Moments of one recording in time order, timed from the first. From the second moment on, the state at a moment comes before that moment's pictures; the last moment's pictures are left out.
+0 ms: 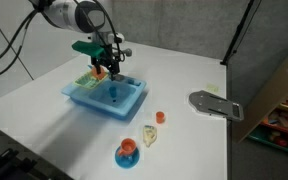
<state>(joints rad) 0.01 0.58 -0.02 -1.84 0.05 2.31 0.11</state>
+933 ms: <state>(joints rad) 0.01 0.22 -0.06 -2.08 0.04 2.17 0.16</state>
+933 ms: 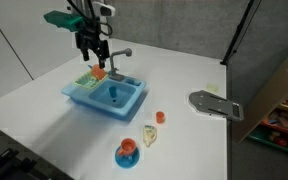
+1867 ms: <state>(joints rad) 0.01 -0.12 -0.06 -2.17 -0.06 2.00 0.22</state>
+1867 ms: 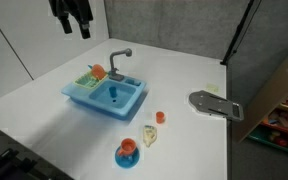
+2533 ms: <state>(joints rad) 0.00 -0.35 -0.06 -2.25 -0.06 1.85 0.11</state>
